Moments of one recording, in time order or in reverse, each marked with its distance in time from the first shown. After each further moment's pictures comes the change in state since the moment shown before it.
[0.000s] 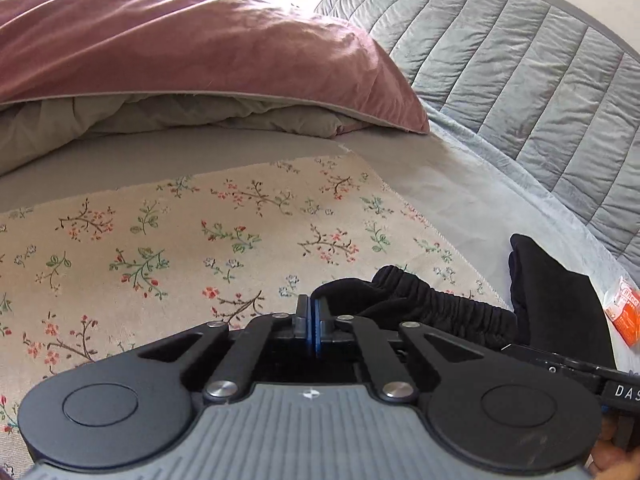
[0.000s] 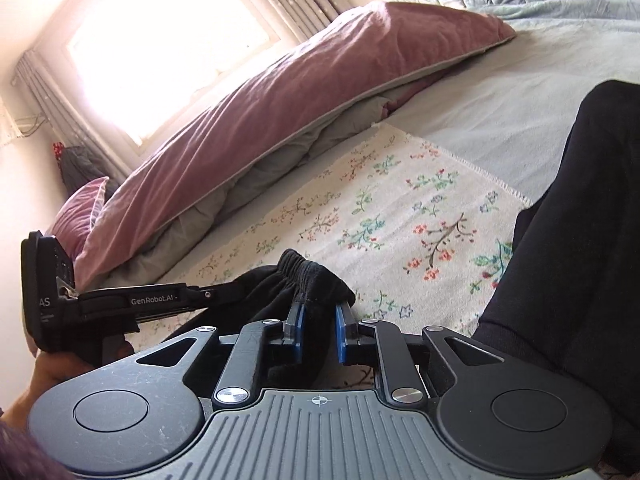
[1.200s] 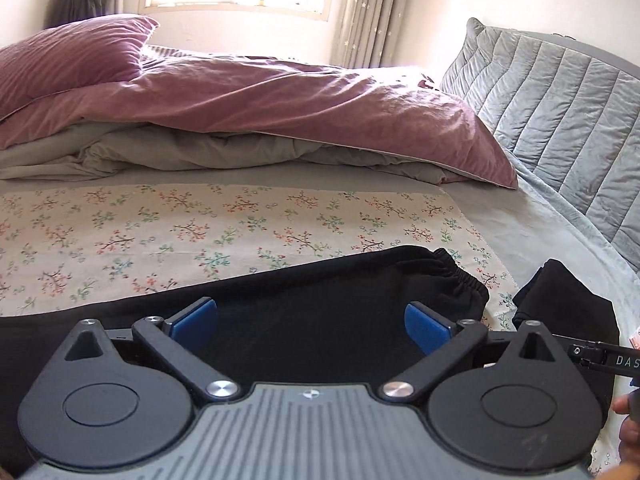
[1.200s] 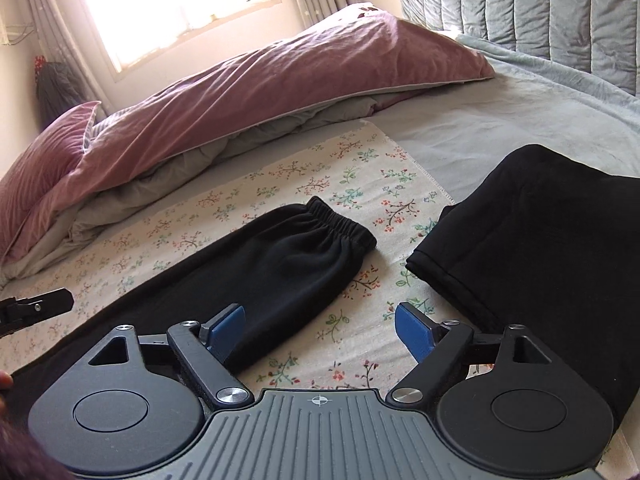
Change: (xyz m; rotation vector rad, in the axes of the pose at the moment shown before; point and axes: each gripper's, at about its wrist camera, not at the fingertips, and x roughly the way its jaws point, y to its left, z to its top) left arm -0.267 -0.056 -0.097 -0.185 -0.119 0.457; right arm -0.129 0.084 -0.021 -0.208 0.167 -0.199
